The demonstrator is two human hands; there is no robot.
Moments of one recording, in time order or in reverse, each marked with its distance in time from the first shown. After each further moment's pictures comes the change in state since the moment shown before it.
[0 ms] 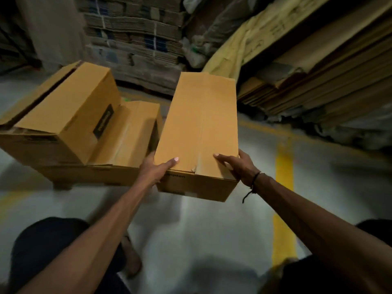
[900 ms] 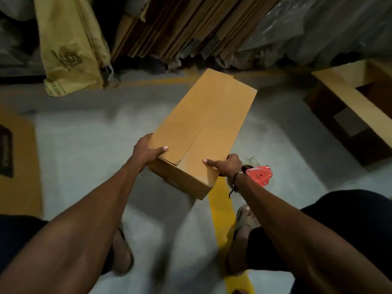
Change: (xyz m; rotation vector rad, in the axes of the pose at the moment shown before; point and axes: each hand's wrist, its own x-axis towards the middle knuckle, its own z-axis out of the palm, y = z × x) left_hand 0.080 -0.030 0.370 0.473 -0.526 0.210; right_hand 0.026 0.249 -0.247 -0.010 0.556 0.438
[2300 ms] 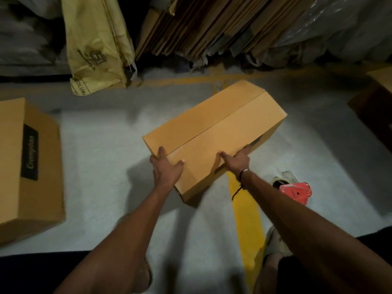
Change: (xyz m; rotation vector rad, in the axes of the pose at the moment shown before) left_hand 0.013 -0.031 0.025 0.102 0.216 -0.248; right_hand 0.079 -0.048 0.091 -0.019 0.060 -0.121
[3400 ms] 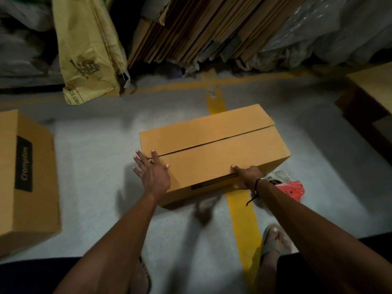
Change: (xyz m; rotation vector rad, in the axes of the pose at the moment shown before) left_hand 0.024 -0.025 0.004 0.500 0.099 0.168; right_hand -0.013 0.039 -0.064 0.214 -0.181 0.343
